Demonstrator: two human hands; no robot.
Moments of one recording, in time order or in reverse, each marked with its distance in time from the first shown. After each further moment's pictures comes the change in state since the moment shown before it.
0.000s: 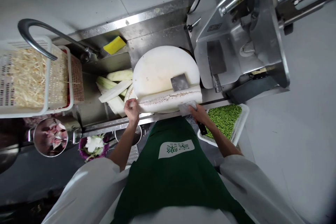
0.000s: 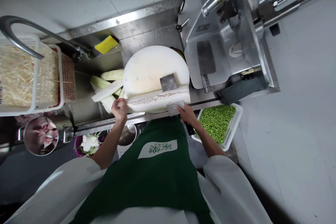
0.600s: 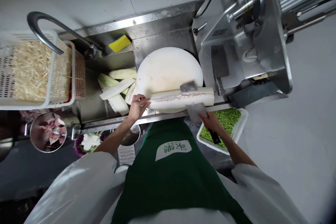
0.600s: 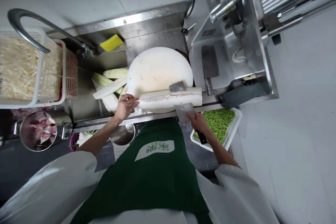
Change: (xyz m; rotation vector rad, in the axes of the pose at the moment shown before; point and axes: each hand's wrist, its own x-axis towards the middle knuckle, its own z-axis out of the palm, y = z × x) left_hand 0.021 0.008 -0.028 0.316 -0.492 0.699; right_hand -0.023 0.010 -0.020 -0.194 0.012 0.081
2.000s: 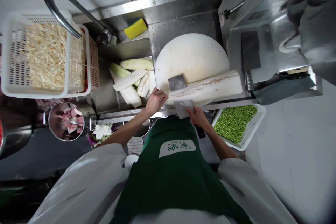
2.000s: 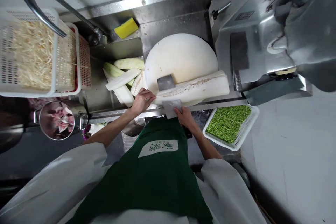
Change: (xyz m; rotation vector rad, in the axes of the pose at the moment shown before) left_hand 0.000 -0.011 -0.016 0.003 -0.234 0.118; right_hand 0.006 -0.080 0.150 0.001 -0.126 -0.017
